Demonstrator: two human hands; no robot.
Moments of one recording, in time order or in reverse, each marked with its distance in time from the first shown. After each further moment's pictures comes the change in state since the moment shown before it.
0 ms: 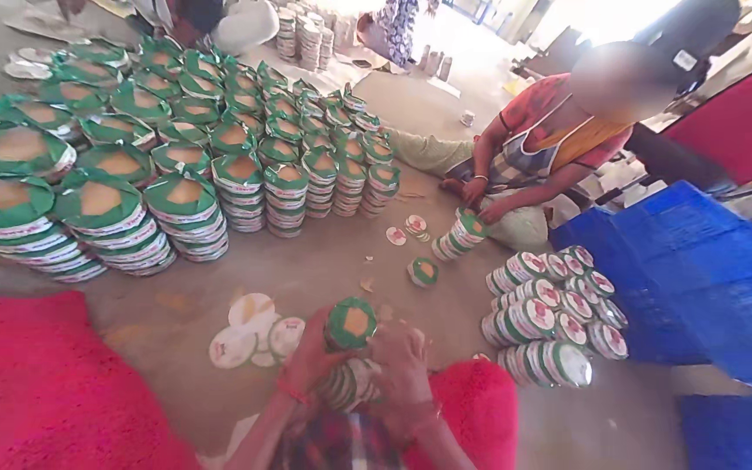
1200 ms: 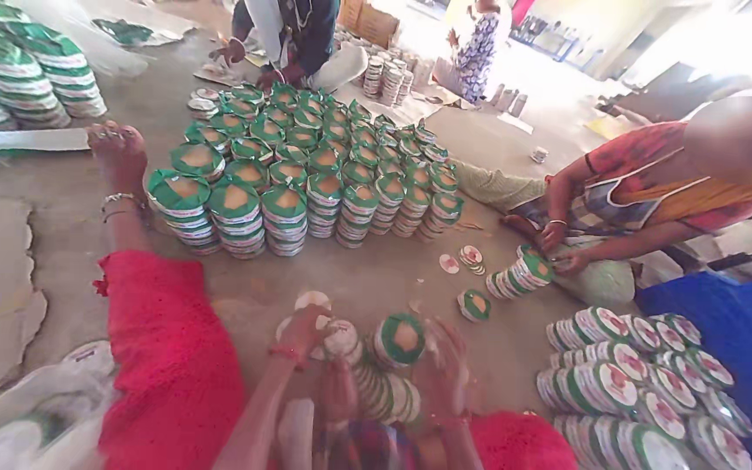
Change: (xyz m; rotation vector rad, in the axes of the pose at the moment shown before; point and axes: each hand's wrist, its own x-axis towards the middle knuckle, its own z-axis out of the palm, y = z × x) left_hand 0.013 -0.017 -0.116 0.376 -0.096 -0.407; right_hand 0.050 -0.012 0.017 0.330 0.286 0.044
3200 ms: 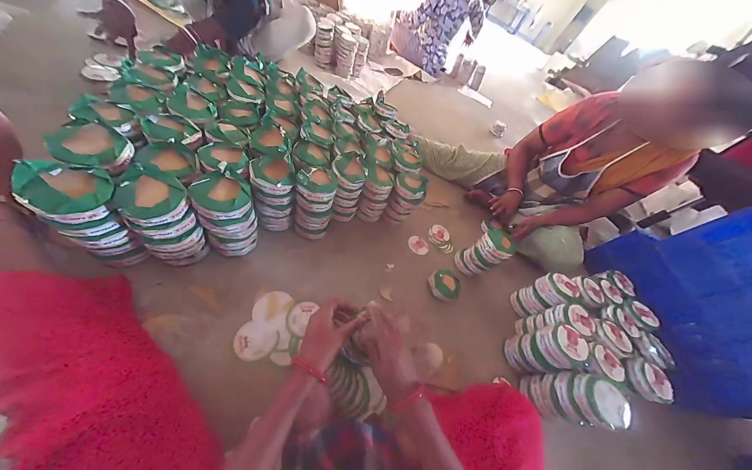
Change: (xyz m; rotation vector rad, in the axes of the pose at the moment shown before) left_hand -0.001 0.086 0.058 -0.425 0.087 0.167; right_hand 0.009 -0.018 0.024 -0.160 -0.401 0.004
